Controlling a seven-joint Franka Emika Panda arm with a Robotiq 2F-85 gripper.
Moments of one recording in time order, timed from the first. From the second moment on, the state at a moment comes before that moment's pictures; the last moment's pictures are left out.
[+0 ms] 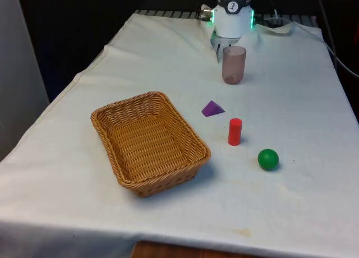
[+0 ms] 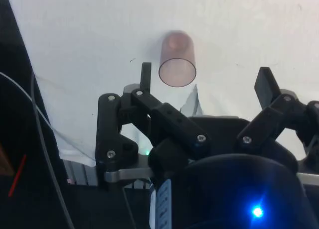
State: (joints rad) arm 0.26 0.06 -0.26 -1.85 0.04 1.82 -0.03
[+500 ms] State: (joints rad) arm 0.26 0.09 -0.19 -1.95 0.03 1.95 -0.05
